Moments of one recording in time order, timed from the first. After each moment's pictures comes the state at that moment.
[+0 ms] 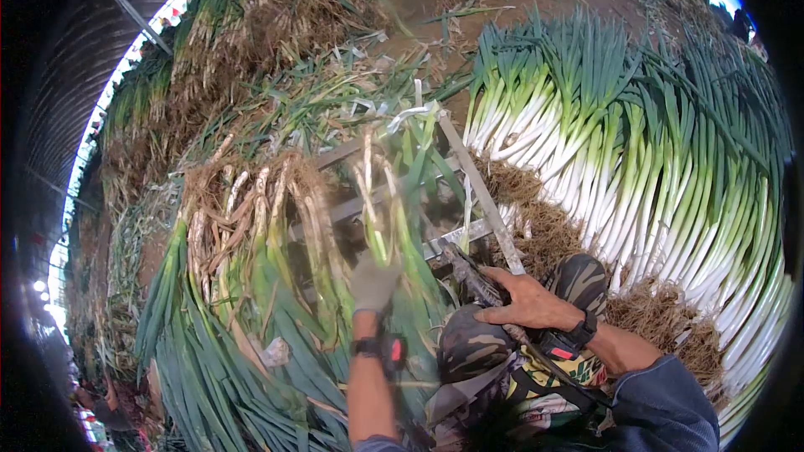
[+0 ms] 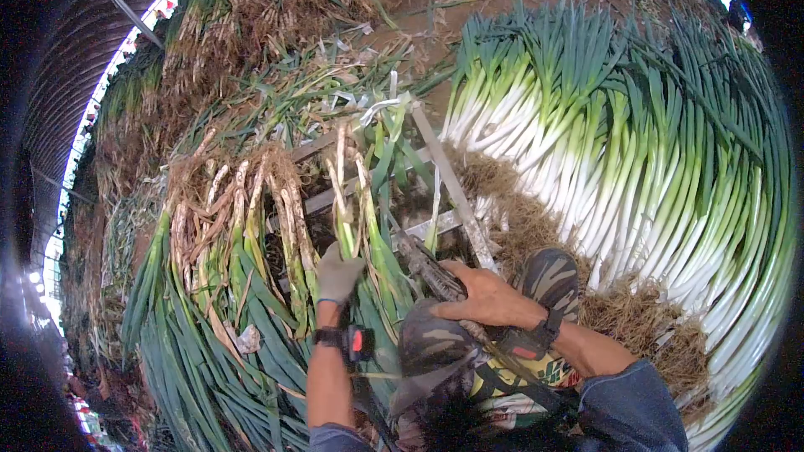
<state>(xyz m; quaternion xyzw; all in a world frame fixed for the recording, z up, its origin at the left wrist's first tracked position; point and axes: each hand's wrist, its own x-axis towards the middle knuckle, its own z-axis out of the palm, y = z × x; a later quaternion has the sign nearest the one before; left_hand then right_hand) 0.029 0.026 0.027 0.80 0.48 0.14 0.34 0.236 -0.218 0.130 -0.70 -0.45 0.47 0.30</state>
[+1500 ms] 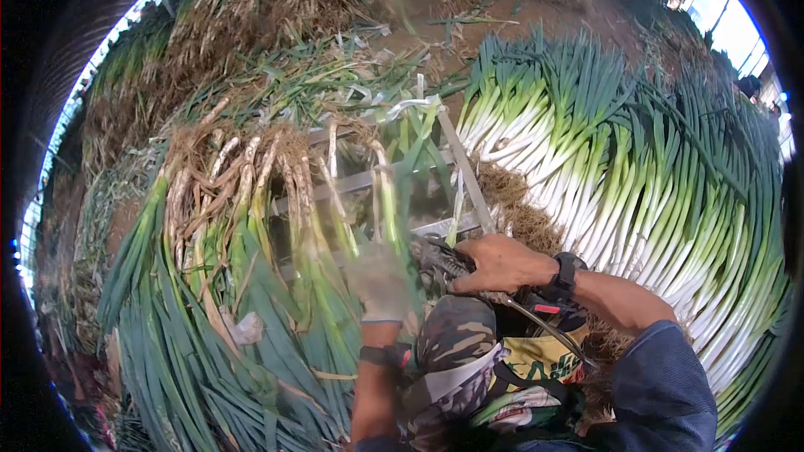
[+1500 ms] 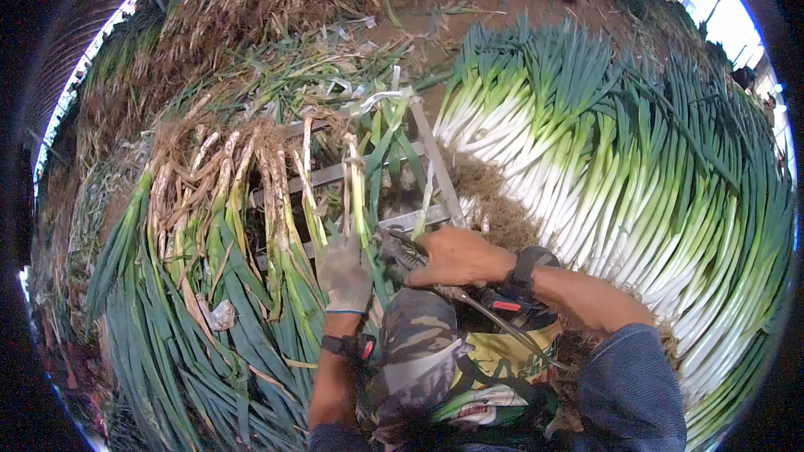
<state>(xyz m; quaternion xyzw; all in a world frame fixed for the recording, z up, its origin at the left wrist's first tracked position) 0.036 -0.036 0.019 0.88 0.43 0.17 0.04 0.240 -0.153 0.156 -0.72 -0.59 0.36 0.07</state>
